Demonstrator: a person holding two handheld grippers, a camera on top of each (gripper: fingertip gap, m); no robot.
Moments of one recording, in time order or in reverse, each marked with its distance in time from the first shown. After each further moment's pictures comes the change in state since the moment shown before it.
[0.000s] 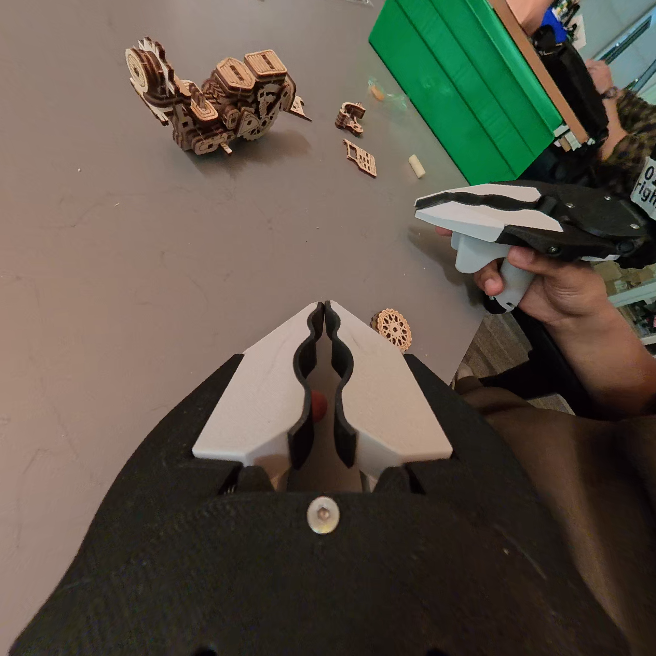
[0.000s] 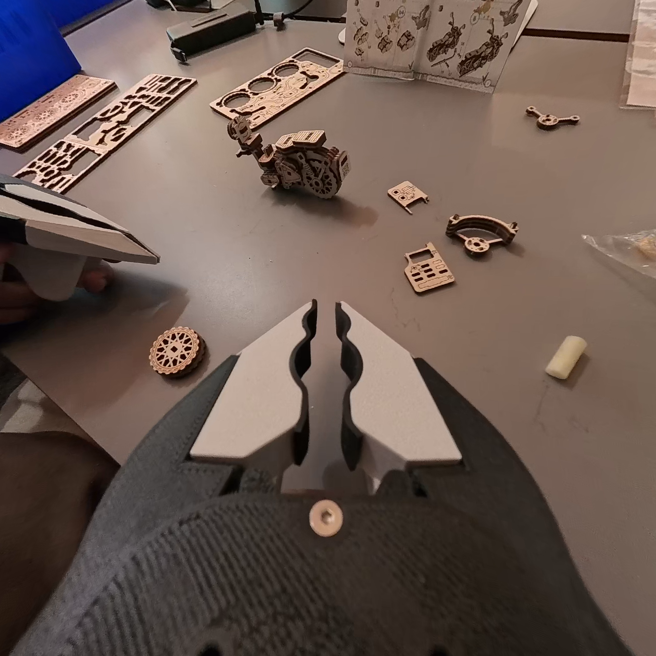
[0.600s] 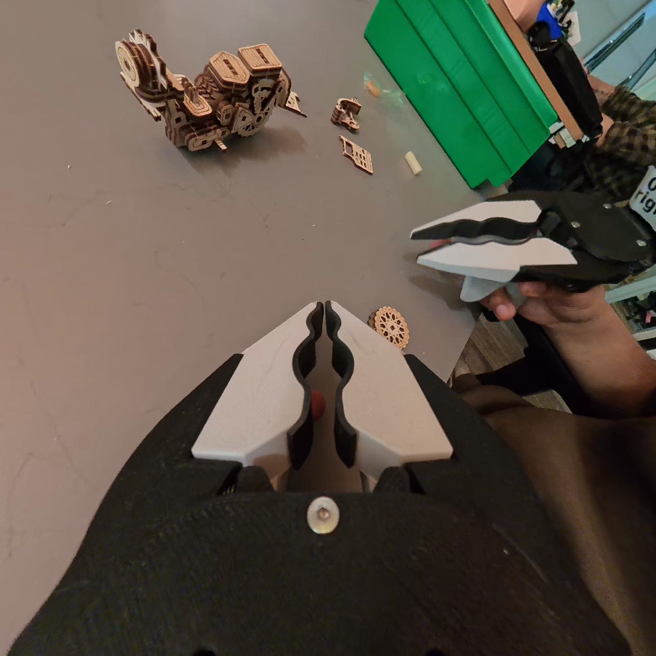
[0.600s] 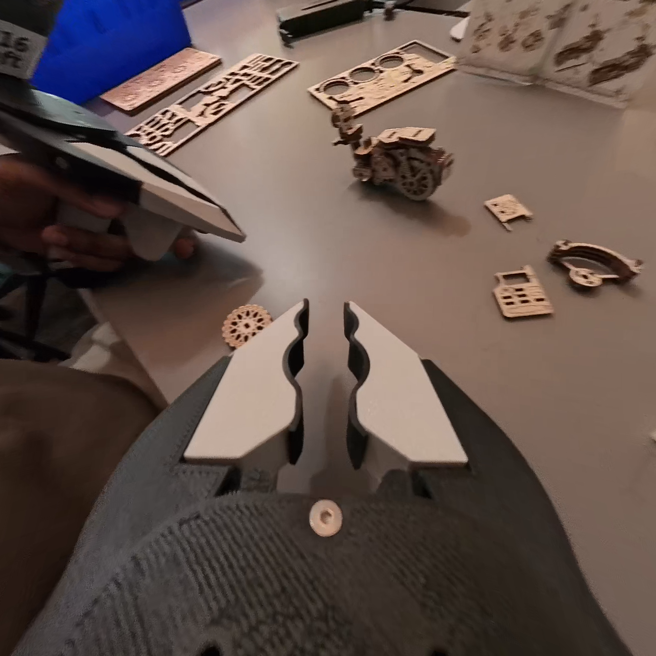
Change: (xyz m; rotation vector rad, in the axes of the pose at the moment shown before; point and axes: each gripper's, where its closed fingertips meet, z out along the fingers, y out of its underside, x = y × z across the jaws) left arm 0.002 0.001 0.001 -0.008 0.014 -0.001; right arm -0.050 0.005 0.000 -0.016 -0.214 -0.103
